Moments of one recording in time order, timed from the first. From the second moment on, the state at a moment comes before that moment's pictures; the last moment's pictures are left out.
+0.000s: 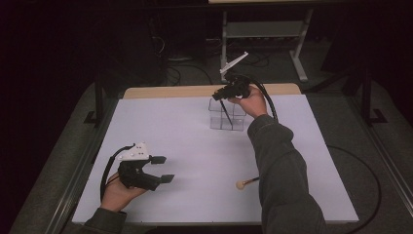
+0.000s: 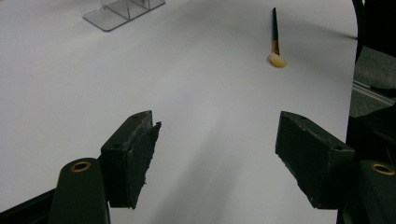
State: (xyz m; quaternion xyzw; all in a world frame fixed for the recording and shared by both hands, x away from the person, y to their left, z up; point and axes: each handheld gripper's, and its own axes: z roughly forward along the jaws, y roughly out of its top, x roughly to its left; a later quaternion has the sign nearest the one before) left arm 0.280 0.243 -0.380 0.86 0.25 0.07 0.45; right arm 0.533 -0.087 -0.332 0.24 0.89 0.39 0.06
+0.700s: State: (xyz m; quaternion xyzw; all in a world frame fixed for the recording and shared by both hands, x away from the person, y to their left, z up) left arm 0.279 0.240 -0.383 0.86 0.25 0.06 0.44; right arm 0.506 -0.118 -0.330 0.27 0.87 0.40 0.04
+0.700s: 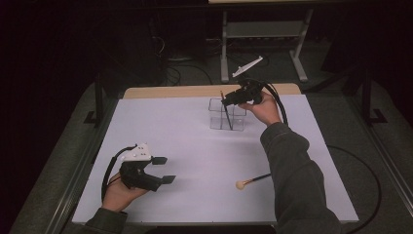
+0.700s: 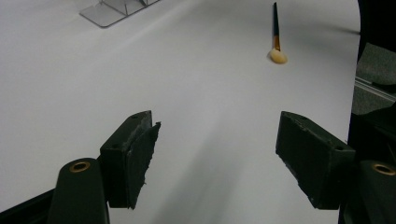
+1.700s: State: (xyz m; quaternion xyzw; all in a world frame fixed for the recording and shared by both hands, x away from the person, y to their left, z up) left arm 0.280 0.237 -0.385 0.86 0.24 0.06 0.44; right arm 0.479 -0.137 -0.329 0.27 0.87 0.40 0.02
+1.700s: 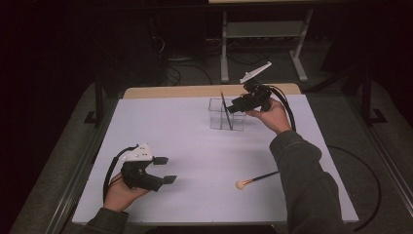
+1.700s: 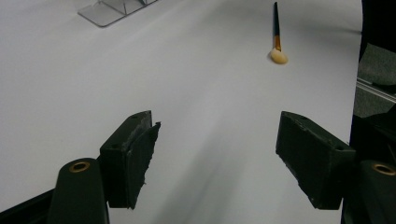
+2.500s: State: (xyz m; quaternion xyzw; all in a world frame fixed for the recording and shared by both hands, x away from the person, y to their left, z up) left arm 0.281 0.235 -0.388 0.86 0.25 0.06 0.44; right arm 0.452 -0.153 -0.328 0.26 0.87 0.41 0.03
